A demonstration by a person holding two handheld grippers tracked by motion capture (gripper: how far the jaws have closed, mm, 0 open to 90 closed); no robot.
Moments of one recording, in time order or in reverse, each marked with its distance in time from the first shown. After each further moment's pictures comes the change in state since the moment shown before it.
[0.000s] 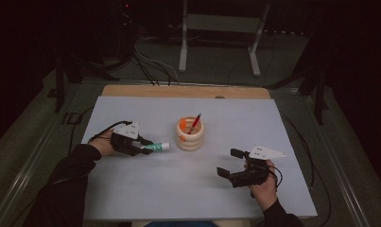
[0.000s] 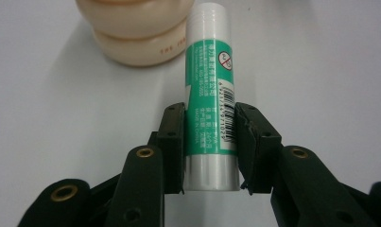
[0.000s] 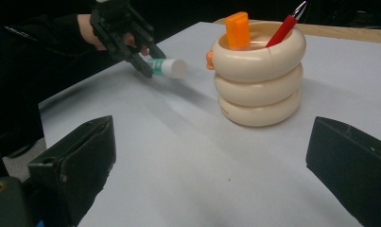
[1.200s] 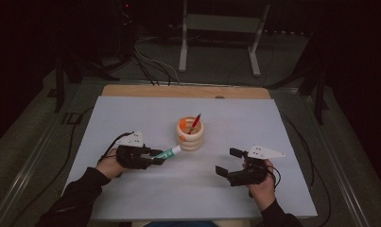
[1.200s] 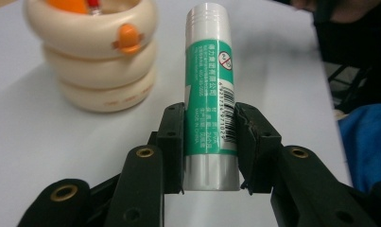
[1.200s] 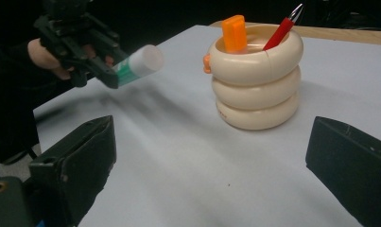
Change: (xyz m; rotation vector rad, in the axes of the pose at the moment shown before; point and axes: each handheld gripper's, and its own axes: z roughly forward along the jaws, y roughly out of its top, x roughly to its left) left arm -0.068 0.030 0.009 -0.184 0.086 -0.249; right arm 0.002 0.000 0.005 -0.012 -0.022 0.017
